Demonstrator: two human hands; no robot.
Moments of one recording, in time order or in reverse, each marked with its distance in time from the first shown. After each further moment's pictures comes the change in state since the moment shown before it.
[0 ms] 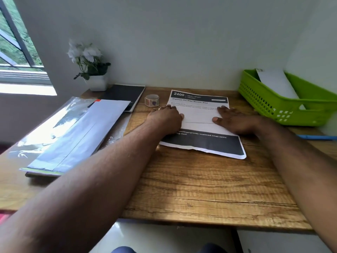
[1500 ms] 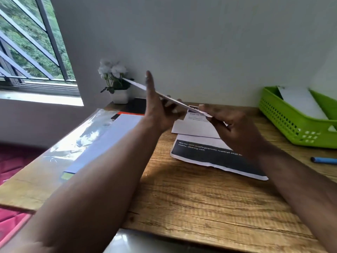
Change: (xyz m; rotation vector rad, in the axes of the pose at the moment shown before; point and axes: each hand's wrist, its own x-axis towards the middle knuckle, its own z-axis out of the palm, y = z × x) left_hand -0.013 -0.047 -0.050 -2.194 0.176 -0.089; right_hand -0.047 -0.085 -0.005 0.460 0.866 -0.864
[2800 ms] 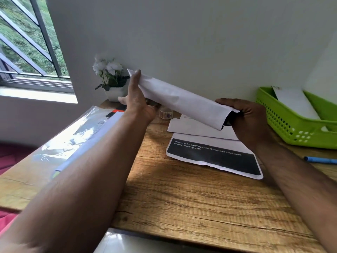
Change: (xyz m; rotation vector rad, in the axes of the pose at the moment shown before) left_hand 0.020 0.022 -0.018 -0.273 0.305 0.181; right_hand -0.002 0.029 -0.012 0.406 0.245 0.311
